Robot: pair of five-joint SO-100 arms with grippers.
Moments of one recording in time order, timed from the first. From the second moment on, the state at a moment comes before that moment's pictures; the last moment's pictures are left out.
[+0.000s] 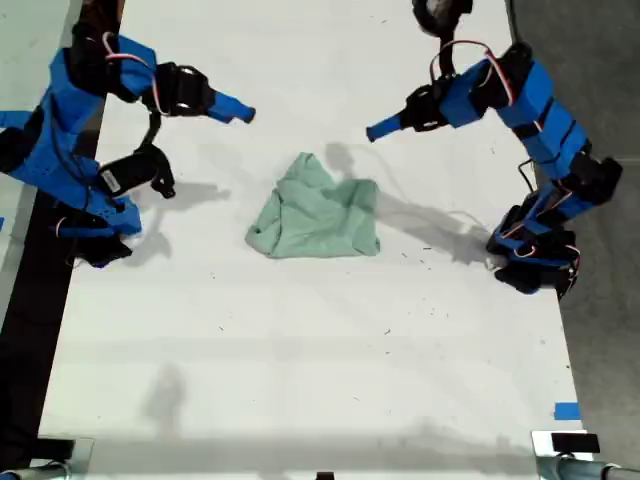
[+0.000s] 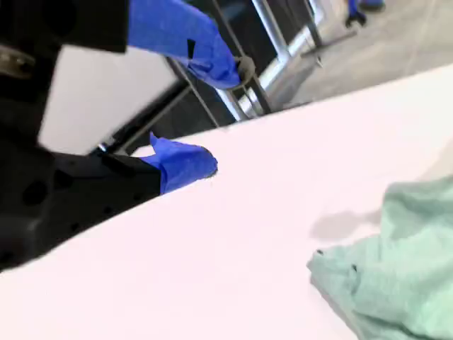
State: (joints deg) arm 0 -28.8 127.4 73.5 90.6 35.0; arm 1 33.0 114.1 62.6 100.5 -54.8
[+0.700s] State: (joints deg) arm 0 -11.2 204.3 182.9 43.6 12.7; arm 1 -2.5 199.6 160.4 87.3 -23.4
